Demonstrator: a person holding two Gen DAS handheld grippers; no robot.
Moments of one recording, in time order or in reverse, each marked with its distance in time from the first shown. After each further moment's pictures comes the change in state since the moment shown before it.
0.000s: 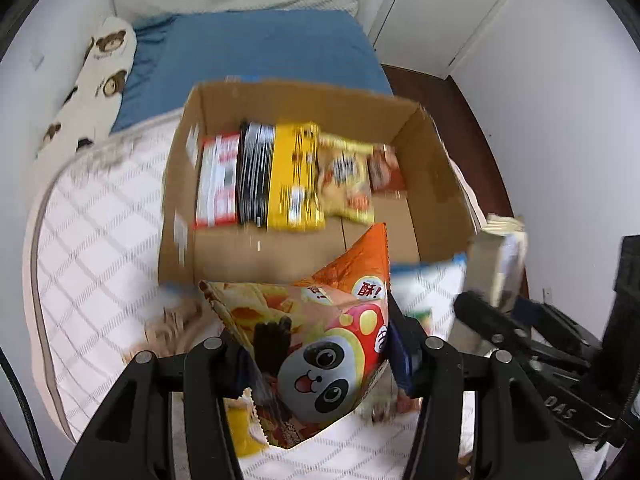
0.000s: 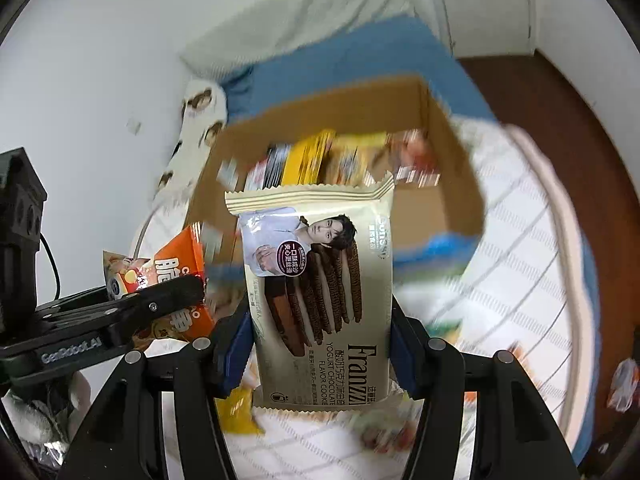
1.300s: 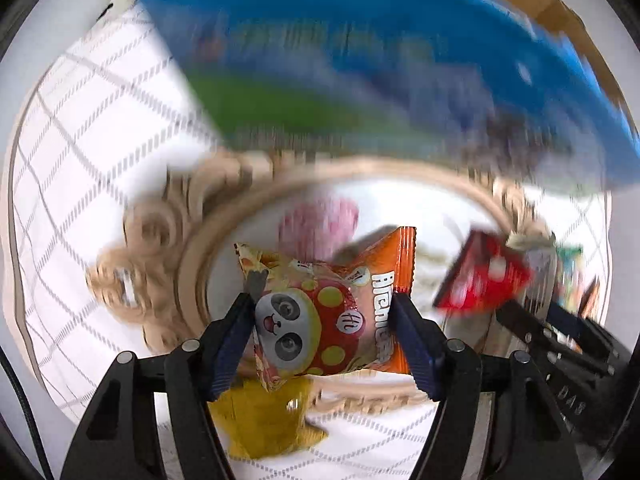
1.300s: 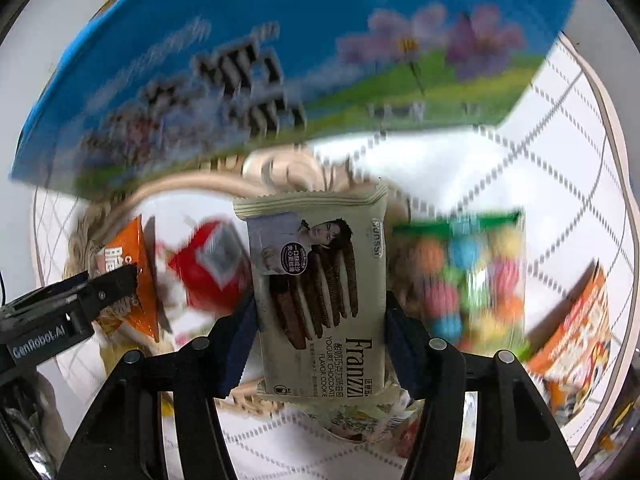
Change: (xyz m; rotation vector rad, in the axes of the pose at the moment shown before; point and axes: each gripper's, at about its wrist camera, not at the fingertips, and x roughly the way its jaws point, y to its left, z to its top) left arm 0.142 0.077 -0.106 -0.112 0.263 0.188; right arm 0.175 -0.032 -0.102 0.060 0.339 -0.159
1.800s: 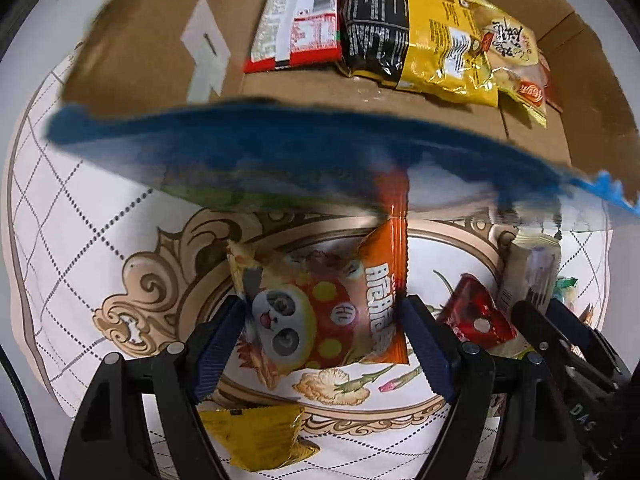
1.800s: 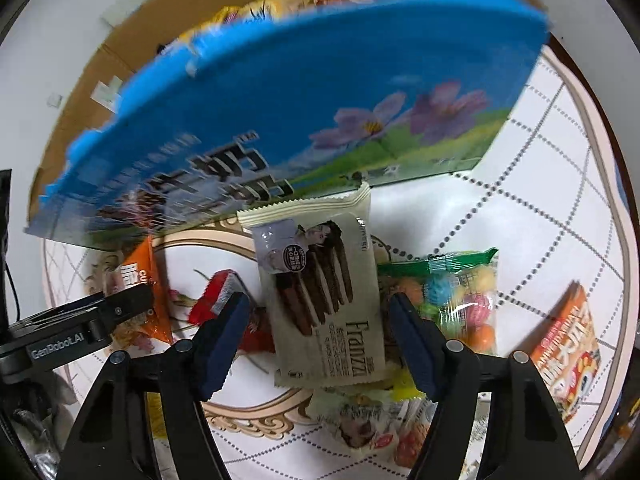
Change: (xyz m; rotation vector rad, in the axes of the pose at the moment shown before) left arm -0.005 0.002 0.038 -0.016 0.025 0.018; right arm -0.023 -0.005 0.034 0.070 -0.080 0.014
